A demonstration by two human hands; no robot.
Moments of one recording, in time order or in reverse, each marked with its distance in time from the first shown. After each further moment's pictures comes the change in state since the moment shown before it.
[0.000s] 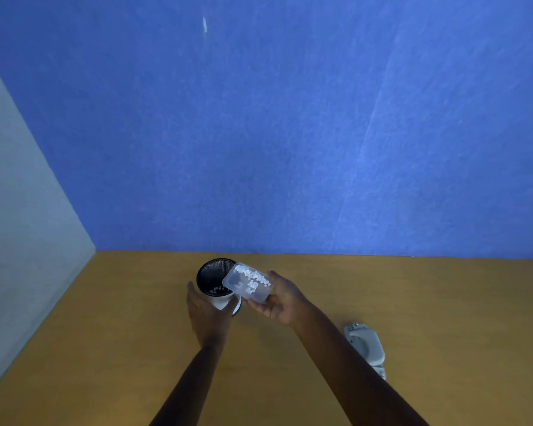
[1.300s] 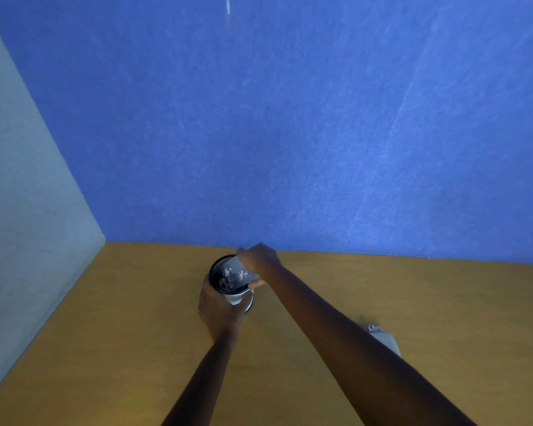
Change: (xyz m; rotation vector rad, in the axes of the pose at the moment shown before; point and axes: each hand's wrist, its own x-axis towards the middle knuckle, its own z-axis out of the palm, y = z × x) left_hand 0.007 -0.003 0.003 0.091 0.060 0.093; right_hand 0.037 -0.015 0.077 -1.201 0.253 -0.298
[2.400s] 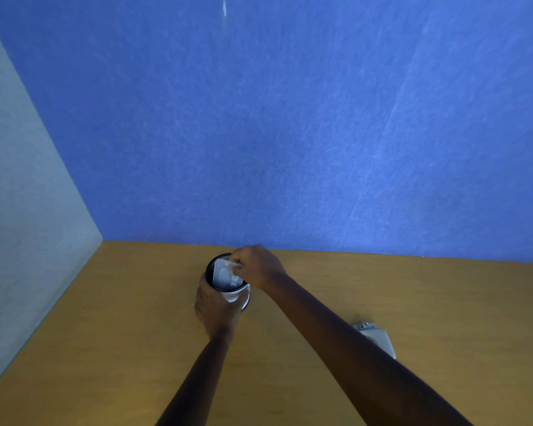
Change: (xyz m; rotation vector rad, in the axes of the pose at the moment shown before) left_hand -0.003 0.005 -0.002 0.028 0.013 -0.017; right_hand -0.018 0.019 -0.006 -0.527 0.062 -0.537
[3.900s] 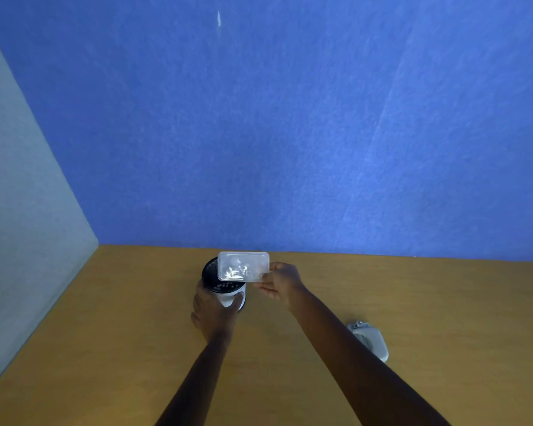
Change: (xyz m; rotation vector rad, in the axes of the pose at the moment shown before) left_hand -0.005 -0.001 0.000 0.053 -0.076 -0.092; right_hand -0.023 0.038 0.005 1.201 0.070 0.643
